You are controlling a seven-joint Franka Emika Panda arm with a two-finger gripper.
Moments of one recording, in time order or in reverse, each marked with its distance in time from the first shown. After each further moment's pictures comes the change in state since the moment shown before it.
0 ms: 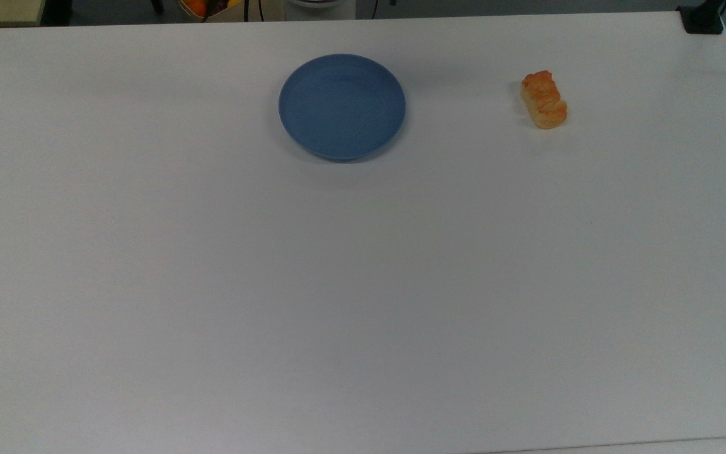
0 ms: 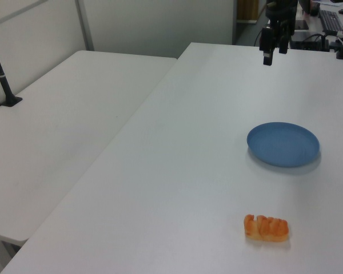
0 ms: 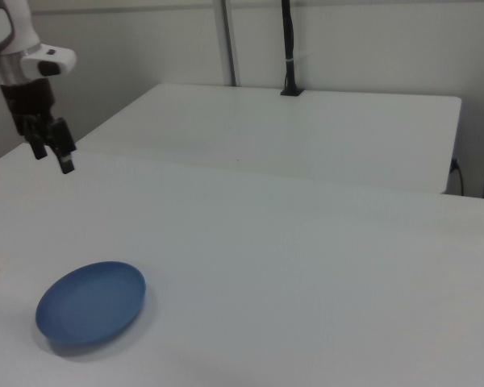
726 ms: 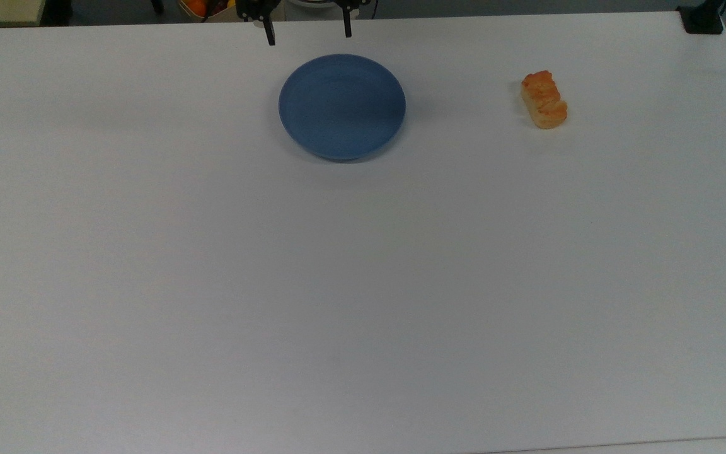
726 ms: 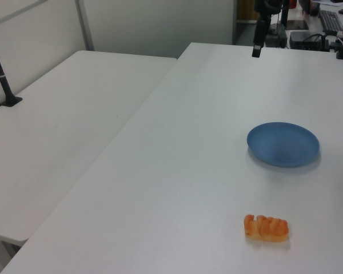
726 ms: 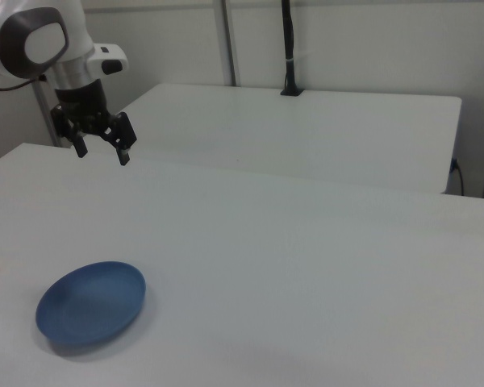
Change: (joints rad) arm -0.016 0.072 -0.112 0.020 0.055 0.160 -0.481
